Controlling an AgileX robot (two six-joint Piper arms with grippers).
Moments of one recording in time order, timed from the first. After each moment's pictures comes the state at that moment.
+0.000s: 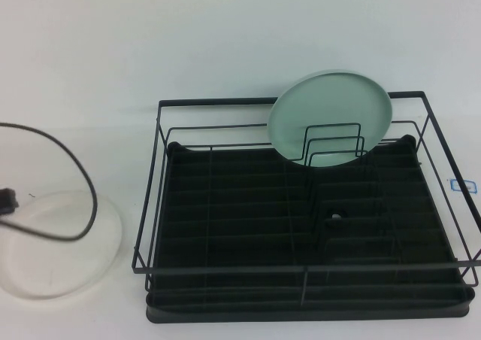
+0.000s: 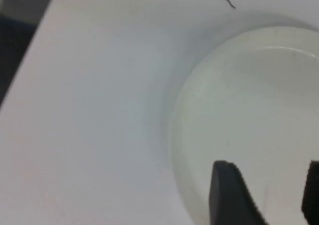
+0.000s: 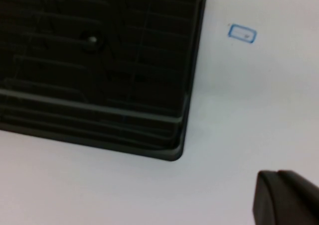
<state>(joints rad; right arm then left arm) -0.10 0.64 -0.75 0.23 1.03 -0.34 0.17 1.40 -0.85 0.01 0.48 -0.18</state>
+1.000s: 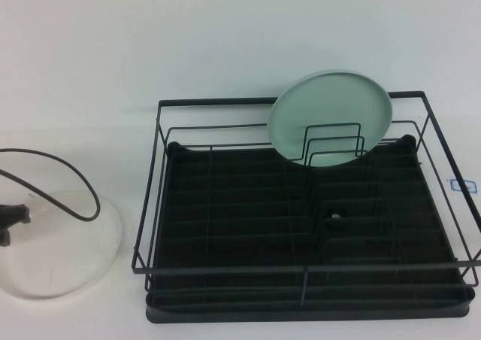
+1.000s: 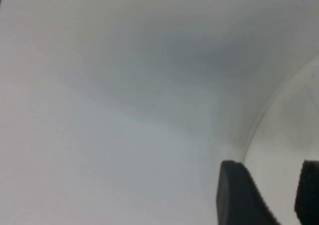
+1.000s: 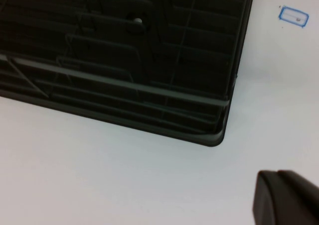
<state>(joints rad) -0.10 0.64 -0.75 0.34 1.12 -0.40 0.24 1.79 -1.02 -0.08 0.45 0.05</state>
